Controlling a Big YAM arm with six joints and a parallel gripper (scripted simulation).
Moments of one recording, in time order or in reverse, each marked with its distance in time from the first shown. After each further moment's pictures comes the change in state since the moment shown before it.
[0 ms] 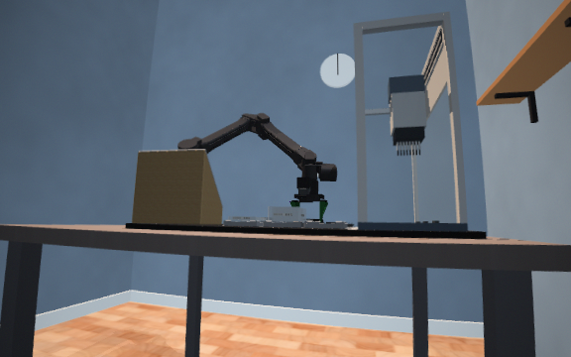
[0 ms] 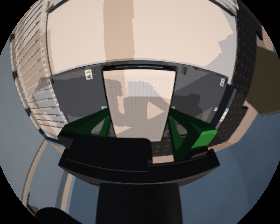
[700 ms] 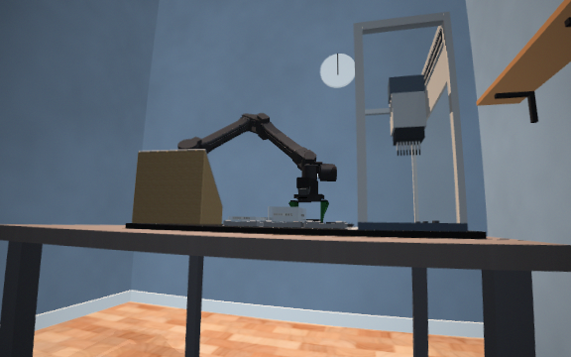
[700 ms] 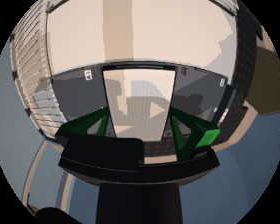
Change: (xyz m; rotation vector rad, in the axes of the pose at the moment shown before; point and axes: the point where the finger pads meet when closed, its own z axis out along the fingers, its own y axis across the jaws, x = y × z) arm -0.001 -0.001 0.000 0.000 0.000 0.000
